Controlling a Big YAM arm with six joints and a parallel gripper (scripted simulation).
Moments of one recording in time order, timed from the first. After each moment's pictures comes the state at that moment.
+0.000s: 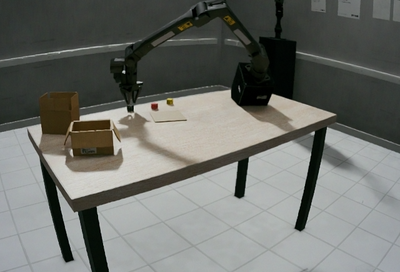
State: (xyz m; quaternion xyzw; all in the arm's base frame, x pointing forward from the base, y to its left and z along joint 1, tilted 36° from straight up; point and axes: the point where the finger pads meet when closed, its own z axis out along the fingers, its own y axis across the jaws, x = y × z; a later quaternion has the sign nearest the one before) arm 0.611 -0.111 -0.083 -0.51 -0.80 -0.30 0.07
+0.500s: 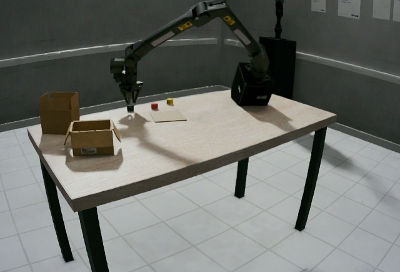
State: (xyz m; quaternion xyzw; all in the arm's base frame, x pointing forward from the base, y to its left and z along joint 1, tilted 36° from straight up) arm 0.611 -0.111 -0.083 -0.51 -0.80 -0.30 0.07
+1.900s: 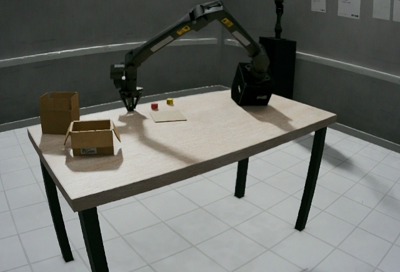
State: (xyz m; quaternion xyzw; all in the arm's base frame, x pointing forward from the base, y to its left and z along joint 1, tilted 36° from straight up) arm 0.618 -0.097 -0.107 -0.51 -0.80 -0.30 0.07
